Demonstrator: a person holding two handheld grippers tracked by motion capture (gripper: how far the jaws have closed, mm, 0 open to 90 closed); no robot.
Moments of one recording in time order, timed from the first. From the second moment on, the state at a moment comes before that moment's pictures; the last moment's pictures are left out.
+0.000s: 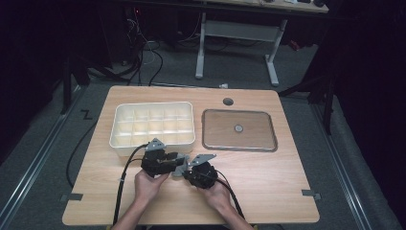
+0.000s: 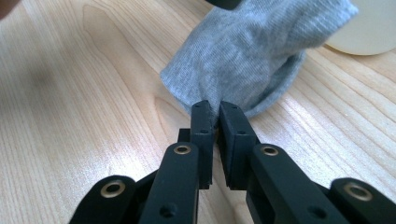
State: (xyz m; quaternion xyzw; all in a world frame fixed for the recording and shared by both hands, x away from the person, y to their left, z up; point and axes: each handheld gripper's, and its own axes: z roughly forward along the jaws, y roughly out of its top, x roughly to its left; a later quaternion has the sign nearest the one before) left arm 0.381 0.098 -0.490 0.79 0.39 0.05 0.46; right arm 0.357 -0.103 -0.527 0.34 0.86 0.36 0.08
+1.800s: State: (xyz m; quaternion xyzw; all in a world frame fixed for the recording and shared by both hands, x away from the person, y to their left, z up) left arm 0.390 0.102 -0.524 0.79 0.44 0.01 0.43; right arm 0.405 -0.107 -0.524 0.41 0.83 0.38 0.07
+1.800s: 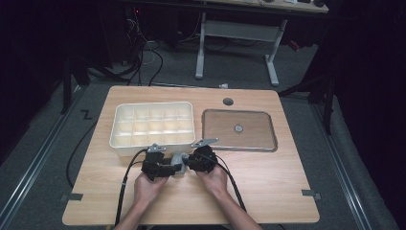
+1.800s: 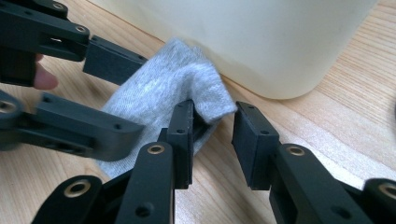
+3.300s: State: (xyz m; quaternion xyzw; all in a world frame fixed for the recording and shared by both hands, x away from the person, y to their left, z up) left arm 0.404 0.113 -0.532 0.76 0.46 -0.03 0.45; right arm 0.378 -0.151 -0.519 0.40 0.83 0.35 0.17
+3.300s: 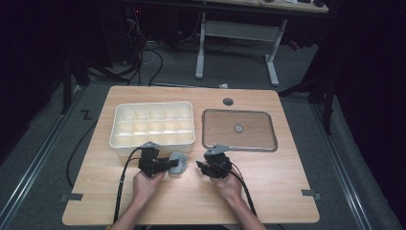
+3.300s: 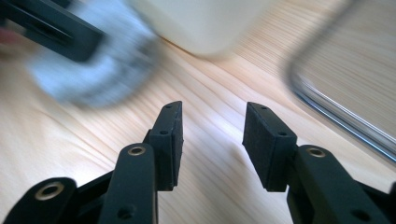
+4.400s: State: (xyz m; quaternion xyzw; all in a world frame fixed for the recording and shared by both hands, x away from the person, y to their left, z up) left arm 0.393 0.124 -0.501 0.78 0.44 -0.02 0.45; right arm 0.368 -0.226 -0.532 0.47 0.79 0.34 0.21
